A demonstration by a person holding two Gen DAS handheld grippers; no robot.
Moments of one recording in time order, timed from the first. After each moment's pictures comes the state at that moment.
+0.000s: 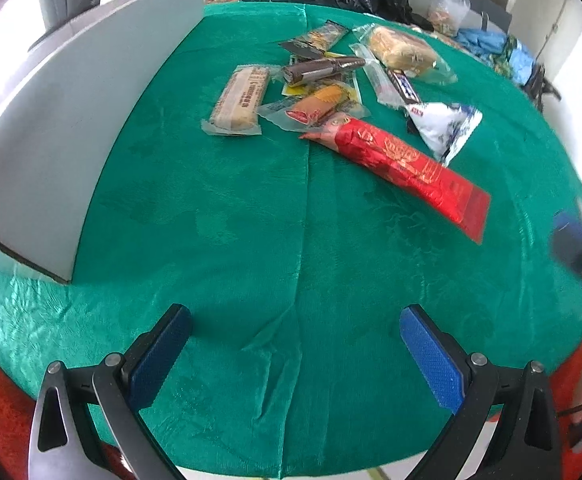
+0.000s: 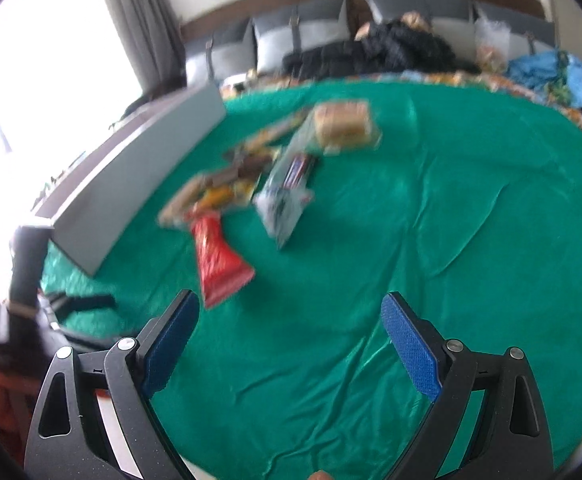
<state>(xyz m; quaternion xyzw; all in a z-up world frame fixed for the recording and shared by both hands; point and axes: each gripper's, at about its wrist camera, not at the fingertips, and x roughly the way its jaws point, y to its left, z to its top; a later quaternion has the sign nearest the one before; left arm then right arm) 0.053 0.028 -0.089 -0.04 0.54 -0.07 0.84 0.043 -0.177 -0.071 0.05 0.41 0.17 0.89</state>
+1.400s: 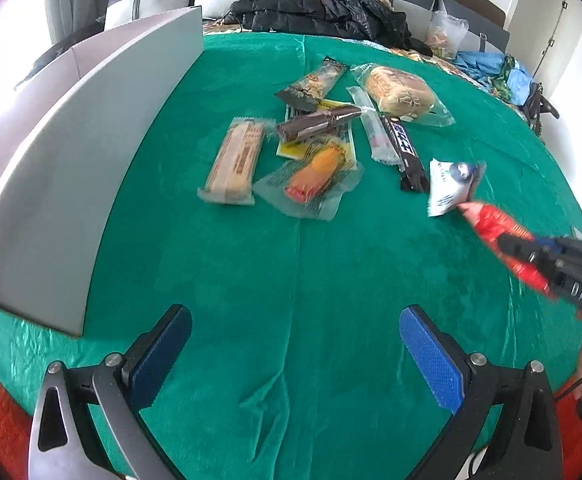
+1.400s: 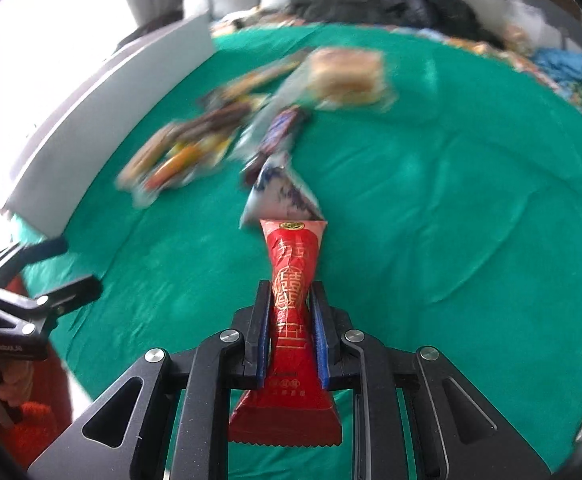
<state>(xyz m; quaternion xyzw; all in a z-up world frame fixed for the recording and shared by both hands) 0.079 0.018 -0.066 -0.03 0.50 -0.05 0.86 0.090 -0.175 -0.079 -0.02 0.49 0.15 0.86</state>
